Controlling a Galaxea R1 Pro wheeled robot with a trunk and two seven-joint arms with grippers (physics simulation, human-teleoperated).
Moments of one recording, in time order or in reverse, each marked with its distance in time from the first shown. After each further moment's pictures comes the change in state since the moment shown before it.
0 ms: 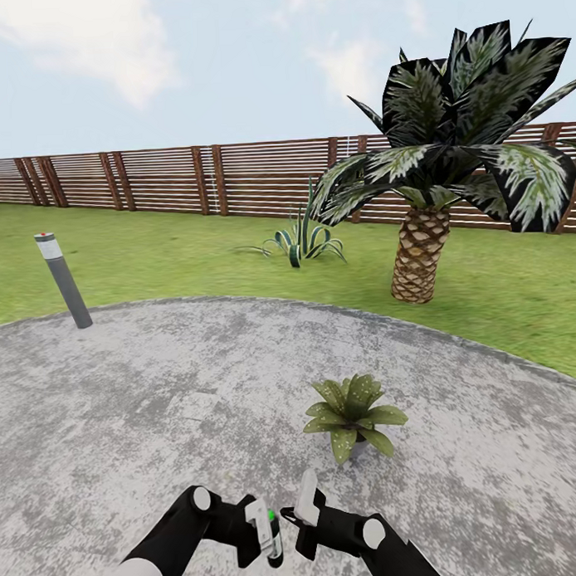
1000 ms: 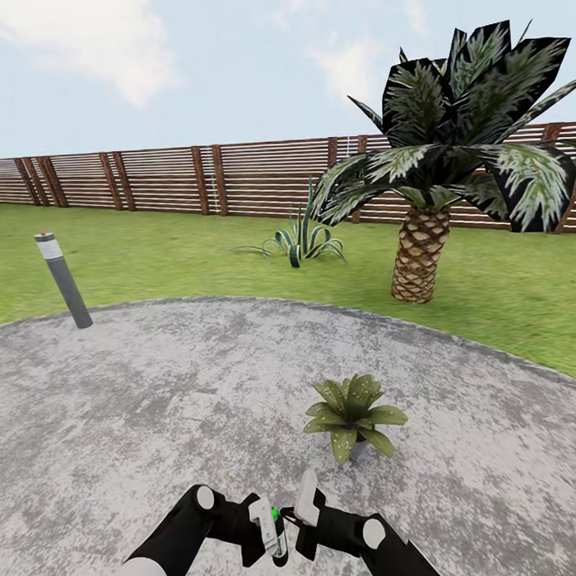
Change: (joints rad) left arm -0.001 -0.014 0.000 -0.001 0.001 -0.002 0.000; right arm 0.000 0.000 0.000 0.000 0.000 0.000 0.000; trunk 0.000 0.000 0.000
